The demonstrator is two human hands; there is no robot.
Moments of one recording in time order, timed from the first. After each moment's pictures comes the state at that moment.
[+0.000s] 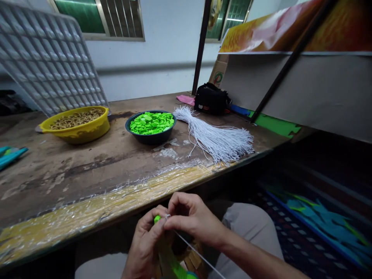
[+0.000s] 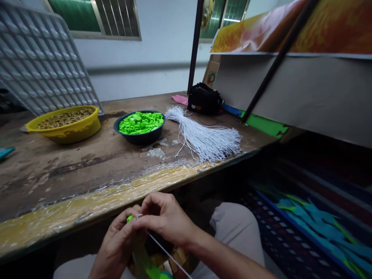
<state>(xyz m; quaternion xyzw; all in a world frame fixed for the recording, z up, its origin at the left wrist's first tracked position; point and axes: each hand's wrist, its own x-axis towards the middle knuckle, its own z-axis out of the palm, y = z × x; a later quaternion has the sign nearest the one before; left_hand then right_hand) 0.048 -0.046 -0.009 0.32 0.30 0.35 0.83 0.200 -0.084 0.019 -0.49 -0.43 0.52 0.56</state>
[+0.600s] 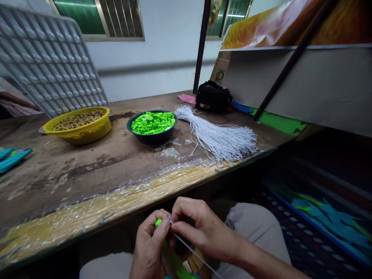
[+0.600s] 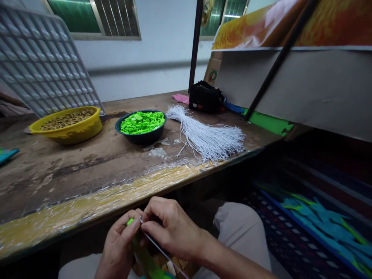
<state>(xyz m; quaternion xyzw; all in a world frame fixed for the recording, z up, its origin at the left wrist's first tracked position) 0.046 -0.047 -0.015 0.41 0.34 0.33 0.78 0.206 -0.098 0.032 -0.52 -0.61 0.36 0.47</state>
